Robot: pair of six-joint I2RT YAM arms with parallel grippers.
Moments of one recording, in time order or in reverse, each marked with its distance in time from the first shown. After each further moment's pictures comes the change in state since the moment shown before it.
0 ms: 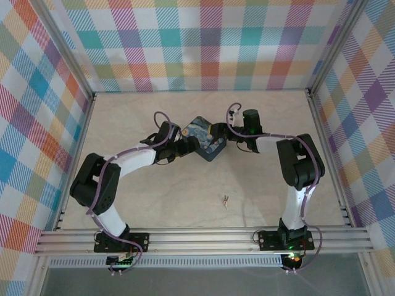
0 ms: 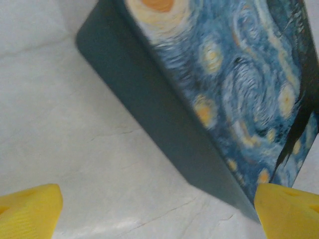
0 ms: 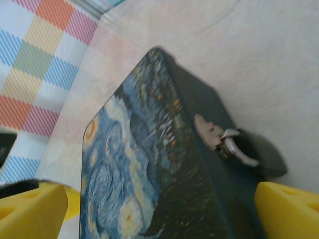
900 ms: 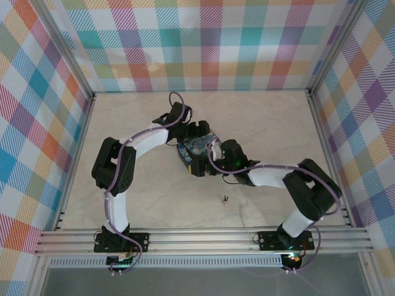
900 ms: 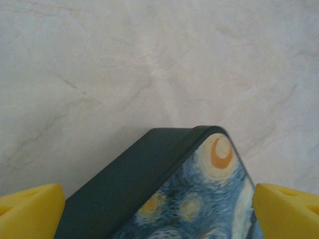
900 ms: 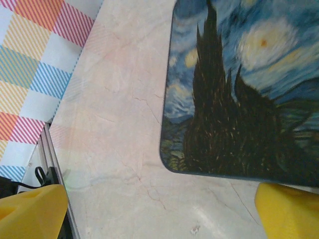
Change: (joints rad) left arm 0.024 0.260 0.416 -0.180 0.015 0.194; right arm 0.378 -0.370 -0.341 -0.055 0.164 0.067
